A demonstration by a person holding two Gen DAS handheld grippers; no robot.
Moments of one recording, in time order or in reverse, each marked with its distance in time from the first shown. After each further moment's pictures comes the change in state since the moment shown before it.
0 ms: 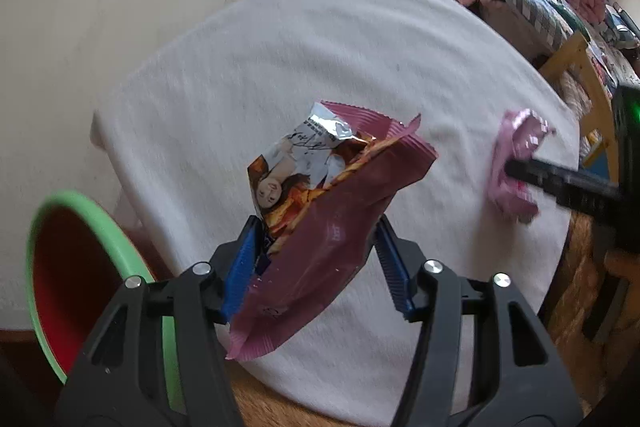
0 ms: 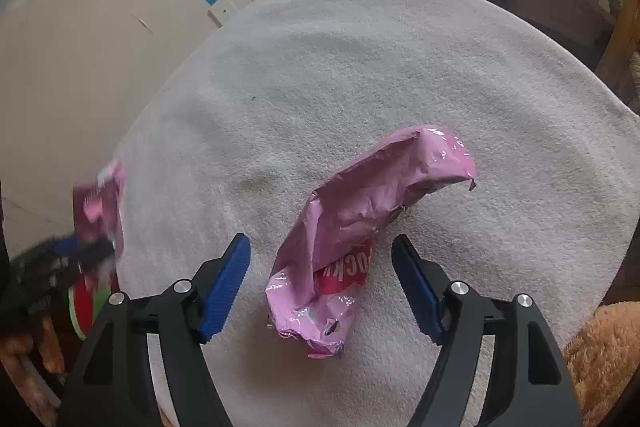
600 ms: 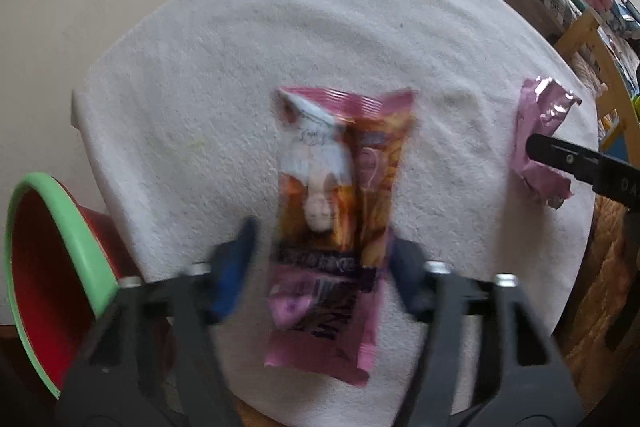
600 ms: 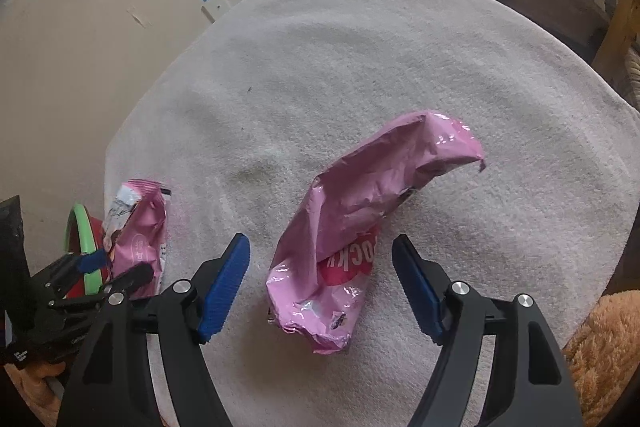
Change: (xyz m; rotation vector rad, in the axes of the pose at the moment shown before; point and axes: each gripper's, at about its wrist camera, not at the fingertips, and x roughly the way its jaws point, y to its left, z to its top) left arm 0.040 -0.011 -0.013 0.014 0.035 0.019; right arm 0.007 0.006 -0.007 -0.013 0.012 -0.036
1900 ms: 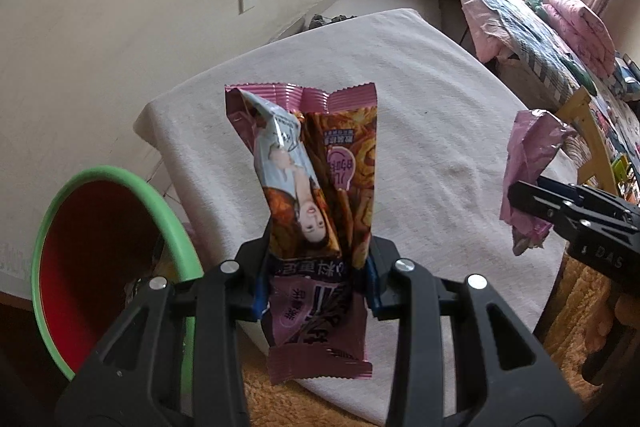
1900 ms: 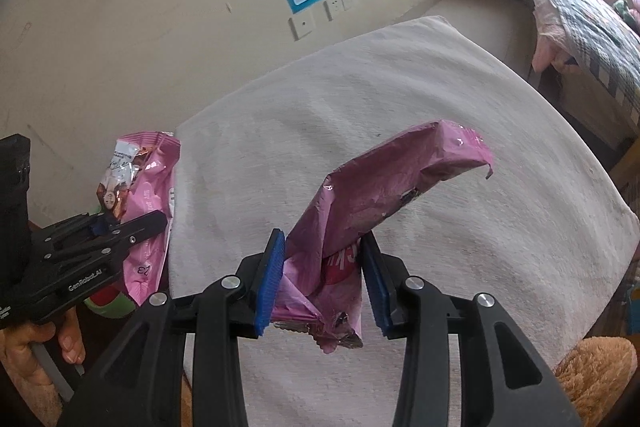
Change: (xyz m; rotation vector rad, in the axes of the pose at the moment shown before) left arm -0.082 0.050 -0.019 -0.151 -0.210 0.005; right arm -0.045 0.092 -0.007 -0.260 -0.114 0.057
